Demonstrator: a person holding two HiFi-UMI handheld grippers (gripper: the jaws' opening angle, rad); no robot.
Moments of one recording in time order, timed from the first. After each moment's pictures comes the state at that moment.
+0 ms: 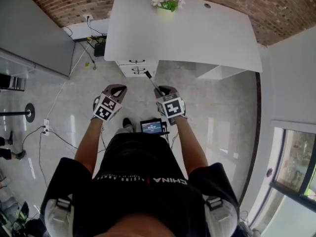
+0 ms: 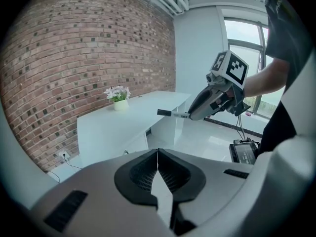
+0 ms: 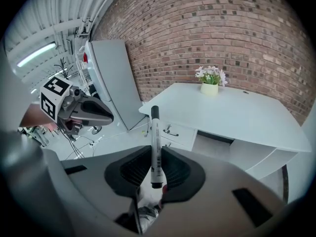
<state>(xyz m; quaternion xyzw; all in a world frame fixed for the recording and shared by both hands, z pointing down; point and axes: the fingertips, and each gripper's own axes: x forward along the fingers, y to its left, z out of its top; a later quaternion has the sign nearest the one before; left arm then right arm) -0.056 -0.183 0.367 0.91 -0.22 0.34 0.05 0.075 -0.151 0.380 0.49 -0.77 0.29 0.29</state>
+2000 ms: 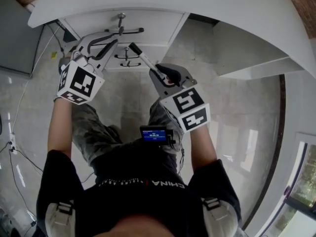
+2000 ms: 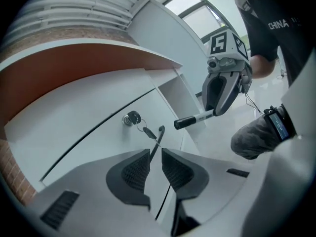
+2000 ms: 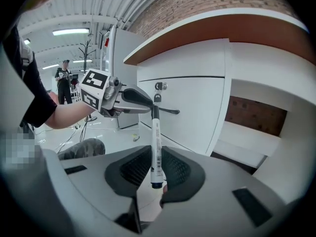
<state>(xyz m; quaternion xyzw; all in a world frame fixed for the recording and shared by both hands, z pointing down) 0.001 -0.412 0.722 0.89 -0.23 0.28 -0.26 0.078 -0.319 0.760 0.46 -0.85 0.11 0.24</state>
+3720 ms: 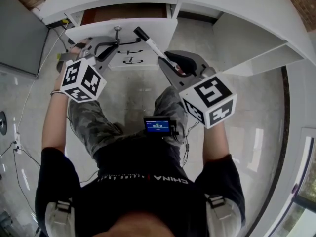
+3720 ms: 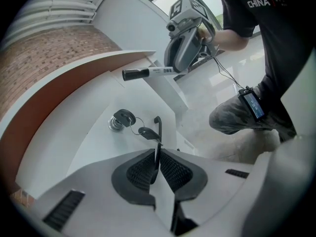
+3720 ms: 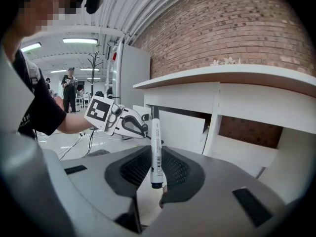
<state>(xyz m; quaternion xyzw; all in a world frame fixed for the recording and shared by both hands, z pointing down) -0.013 -0.357 0.732 0.84 -0.14 0.40 -0.33 0.082 -0.277 0.682 0.45 -0.87 0.07 0.19</state>
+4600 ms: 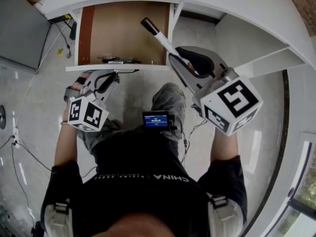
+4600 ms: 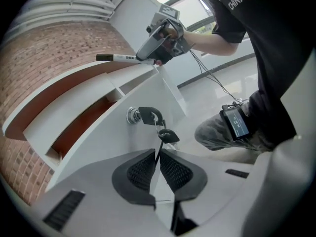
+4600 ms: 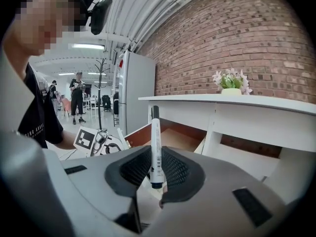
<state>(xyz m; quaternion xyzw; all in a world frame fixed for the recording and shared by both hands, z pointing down) -0.041 -0.267 0.776 0.87 -0.18 0.36 -0.26 0.090 -0.254 0.629 0.42 -0.89 0.04 0.17</state>
